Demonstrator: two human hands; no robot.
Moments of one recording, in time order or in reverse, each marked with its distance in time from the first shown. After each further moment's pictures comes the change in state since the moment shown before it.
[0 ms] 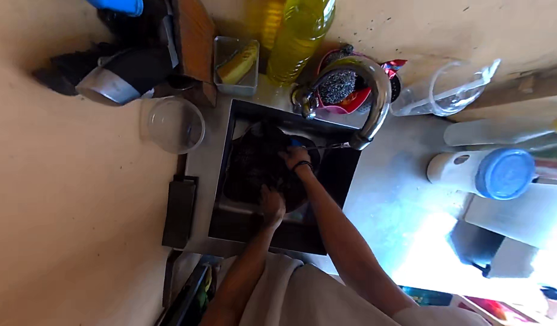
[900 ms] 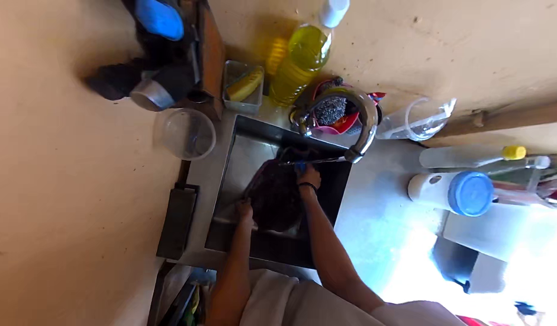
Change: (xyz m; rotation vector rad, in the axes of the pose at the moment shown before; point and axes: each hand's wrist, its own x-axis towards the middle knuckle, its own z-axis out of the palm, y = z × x) left_hand 0.039 -0.069 -0.028 -1.082 -0.011 -0.535; right_hand -0.005 0.048 0.012 0.074 0.327 0.248
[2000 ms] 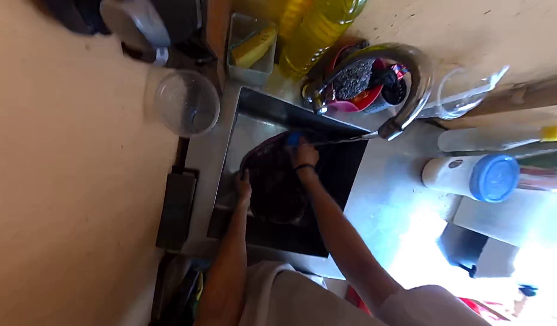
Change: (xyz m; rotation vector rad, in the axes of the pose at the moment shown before) left_hand 0.028 -0.015 -0.013 0.005 -0.131 0.309; right_hand -0.027 -0.016 0.023 -0.077 -0.008 -0.315
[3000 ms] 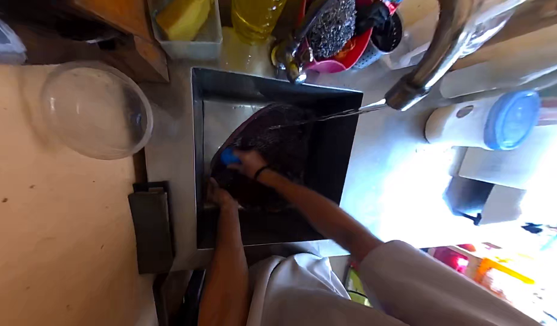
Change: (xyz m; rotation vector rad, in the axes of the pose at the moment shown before) left_hand 0.002 -0.004 -0.007 -0.234 0.454 -0.115; right_hand -0.003 -0.034 0.081 0.052 -0.320 -0.439
